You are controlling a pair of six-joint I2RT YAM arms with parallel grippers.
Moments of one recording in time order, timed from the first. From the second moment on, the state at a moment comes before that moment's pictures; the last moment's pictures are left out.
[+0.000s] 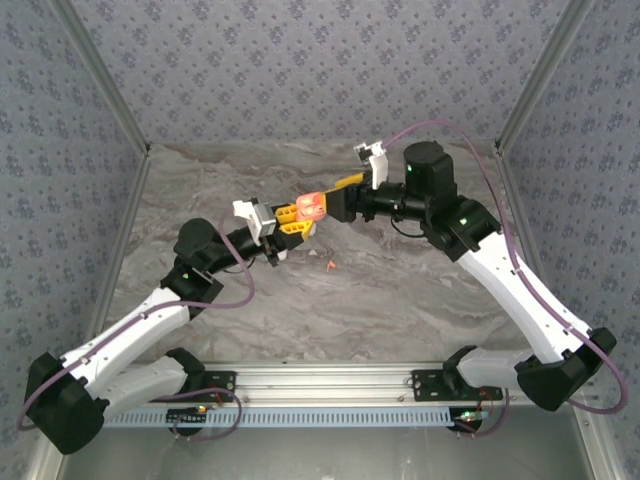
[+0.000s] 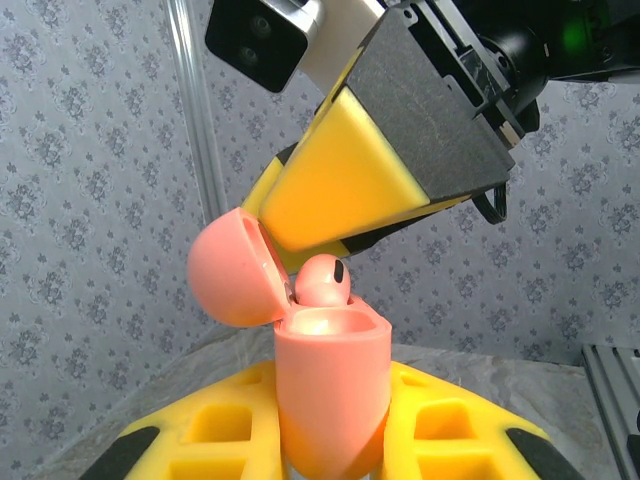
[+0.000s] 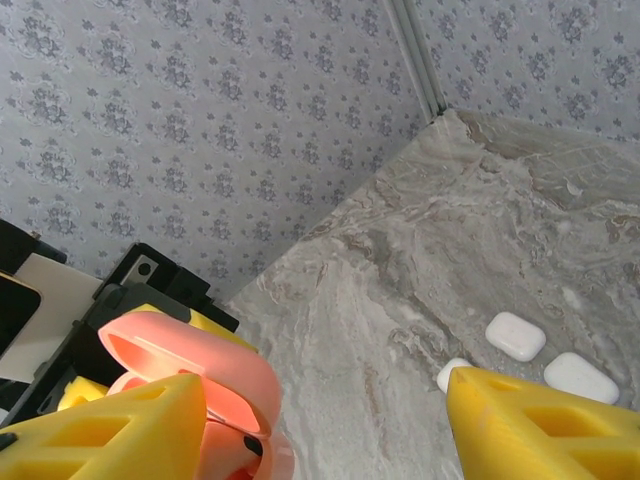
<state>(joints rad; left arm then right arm) -0.66 0.98 0.72 0.49 0.55 -0.02 0.61 1.25 1.42 -0.48 -0.51 0.31</state>
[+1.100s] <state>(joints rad) -0.66 0.65 0.53 0.27 0.40 -0.11 0.62 1.68 1.14 -0.51 -0.22 0.33</state>
